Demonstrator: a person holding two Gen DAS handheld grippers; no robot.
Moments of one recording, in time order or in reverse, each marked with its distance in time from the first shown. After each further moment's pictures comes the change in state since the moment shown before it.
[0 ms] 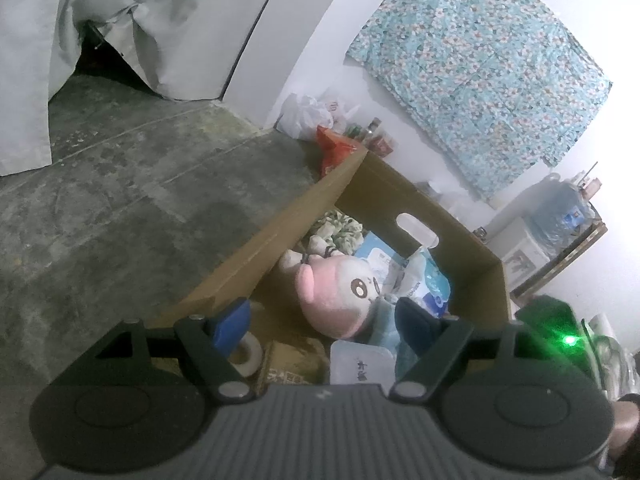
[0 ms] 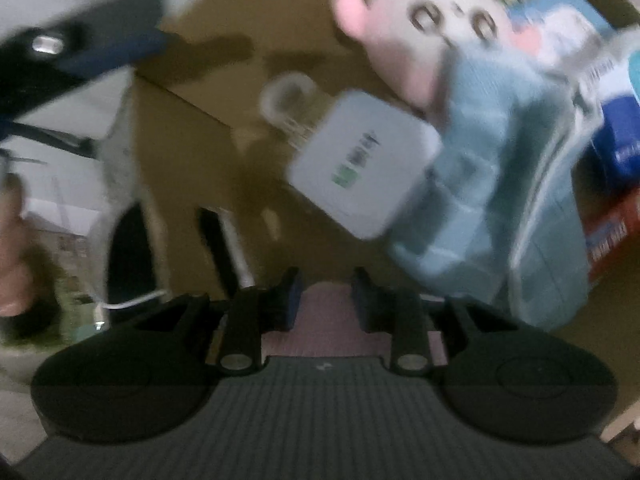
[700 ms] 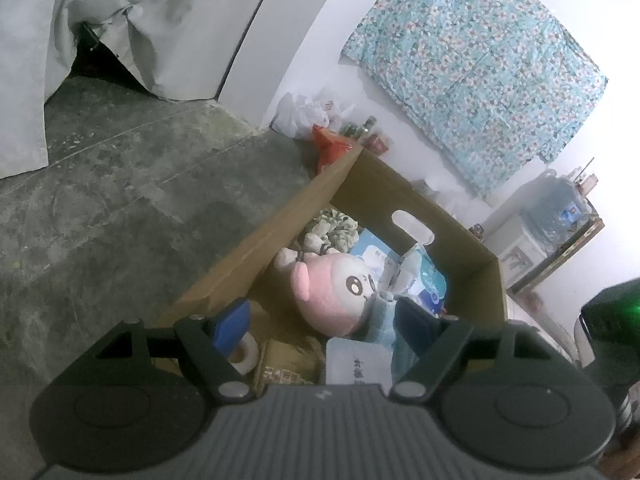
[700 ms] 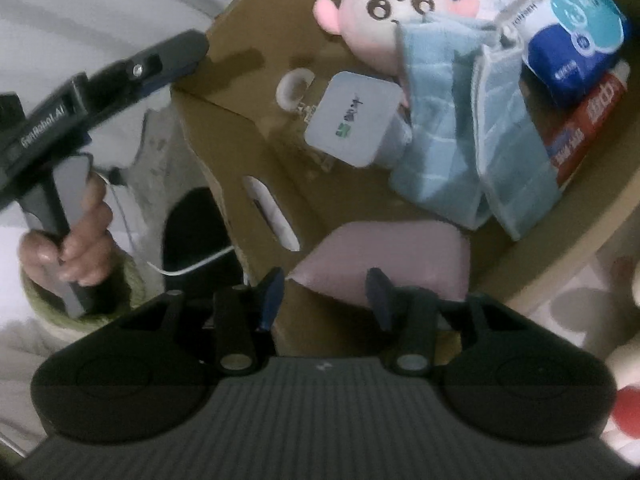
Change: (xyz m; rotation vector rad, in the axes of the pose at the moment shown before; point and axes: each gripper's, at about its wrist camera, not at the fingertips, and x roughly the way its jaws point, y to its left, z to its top) left arm -0.002 0.000 -0.001 0.010 0.000 -0.011; right arm -0.064 -0.004 -0.038 0.133 -0.006 0.110
